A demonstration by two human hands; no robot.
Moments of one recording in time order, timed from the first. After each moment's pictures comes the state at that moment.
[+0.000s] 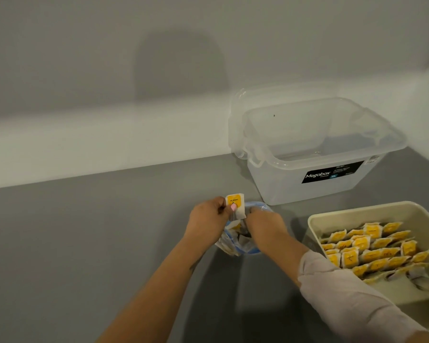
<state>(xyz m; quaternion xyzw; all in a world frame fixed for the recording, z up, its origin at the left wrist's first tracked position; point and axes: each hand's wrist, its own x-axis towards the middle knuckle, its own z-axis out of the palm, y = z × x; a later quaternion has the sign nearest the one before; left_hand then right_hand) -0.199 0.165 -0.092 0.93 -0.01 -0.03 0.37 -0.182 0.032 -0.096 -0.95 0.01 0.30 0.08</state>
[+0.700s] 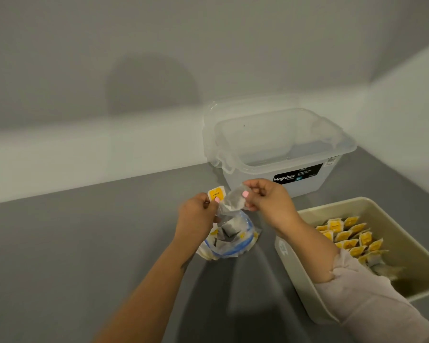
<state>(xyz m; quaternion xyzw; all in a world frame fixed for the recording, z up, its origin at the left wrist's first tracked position) -0.200 0.134 -0.073 0.88 0.01 -0.01 0.48 -0.204 -0.028 -0.053 -0.77 0.04 -0.03 0.64</state>
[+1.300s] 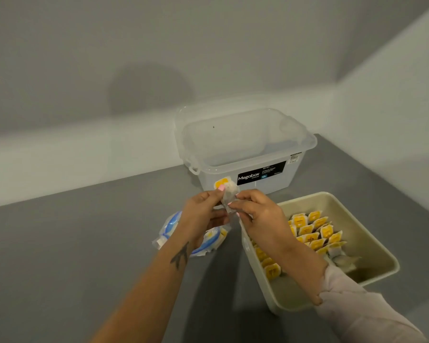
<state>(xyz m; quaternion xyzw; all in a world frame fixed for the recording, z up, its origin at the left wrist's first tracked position) -0.220 0.053 -0.056 0.65 0.02 -0.15 0.74 -0.249 -0.095 -0.073 -0.91 -0.17 -0.24 0.29</state>
